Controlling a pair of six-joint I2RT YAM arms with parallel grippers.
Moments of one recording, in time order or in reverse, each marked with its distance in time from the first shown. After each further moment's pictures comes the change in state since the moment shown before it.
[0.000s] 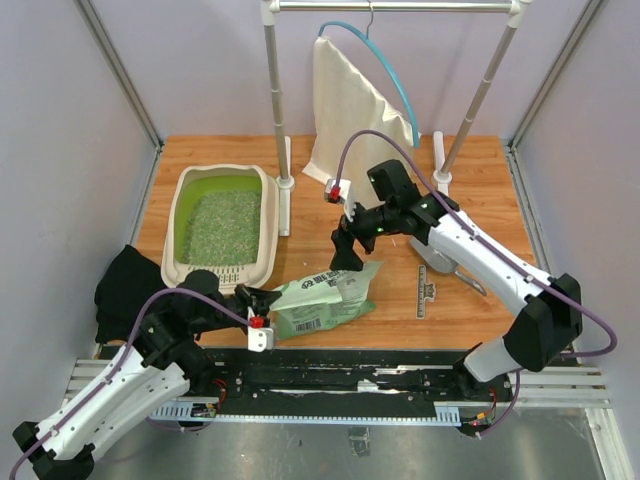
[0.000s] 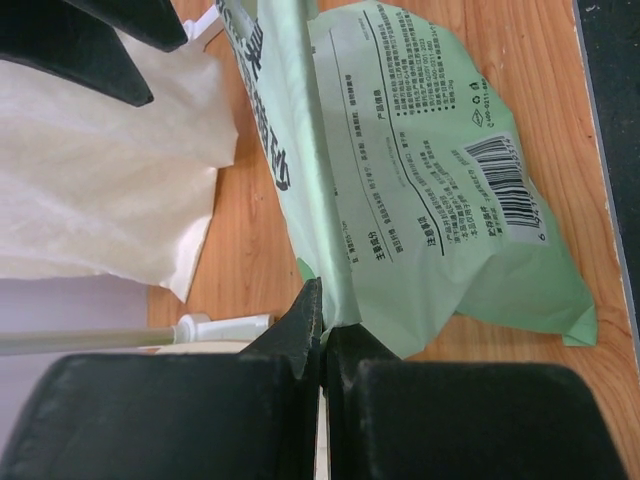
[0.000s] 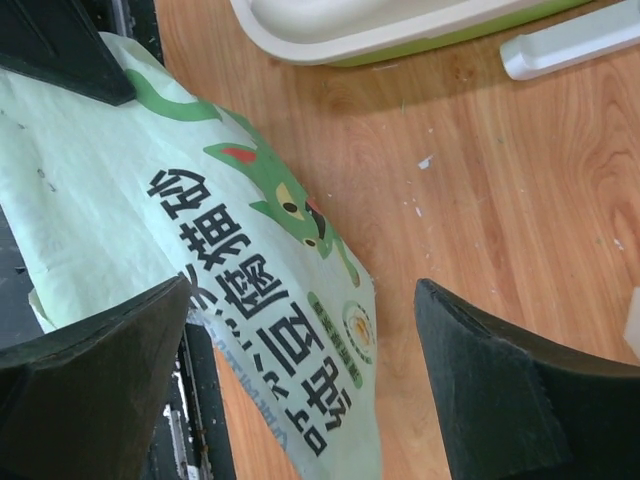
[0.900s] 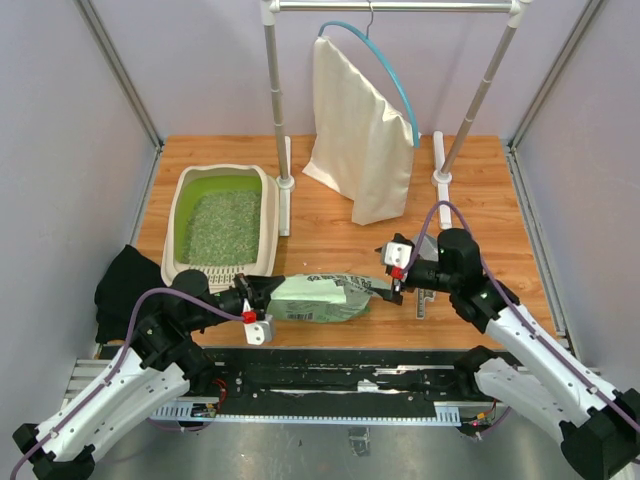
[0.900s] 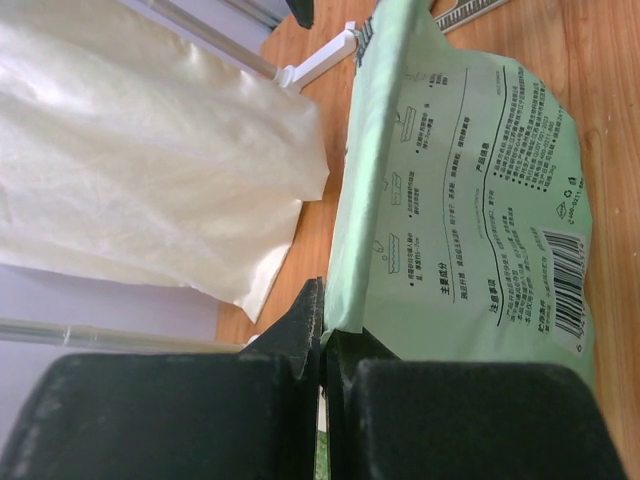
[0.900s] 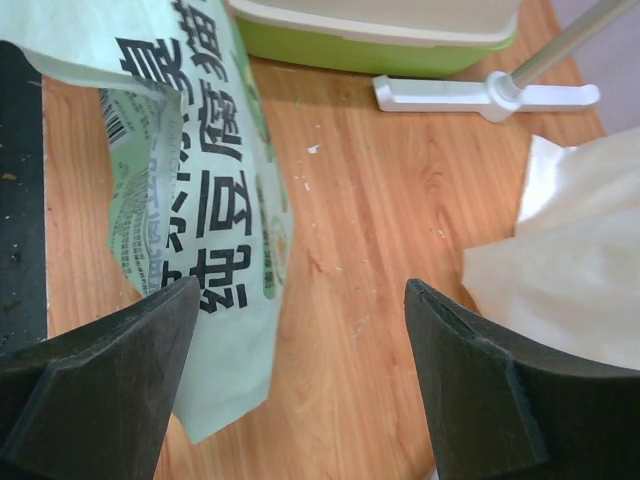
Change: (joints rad) left arm 0.000 -0.018 0.000 0.202 -0.010 -0.054; right arm -0.125 -0.672 -0.707 0.448 0.008 -0.316
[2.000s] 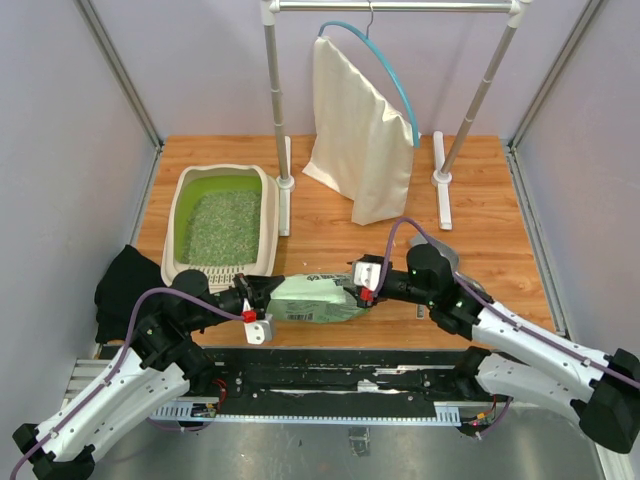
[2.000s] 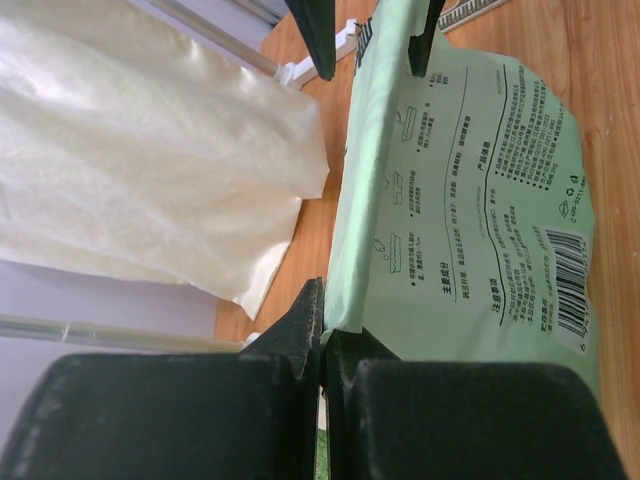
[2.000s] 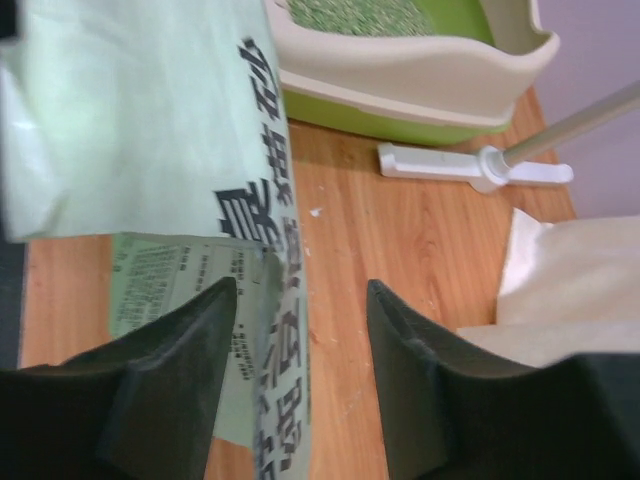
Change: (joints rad) left arm 0.000 0.002 0.000 0.000 -0.006 -0.006; right arm 0.325 0.079 -0.047 0.218 0.213 0.007
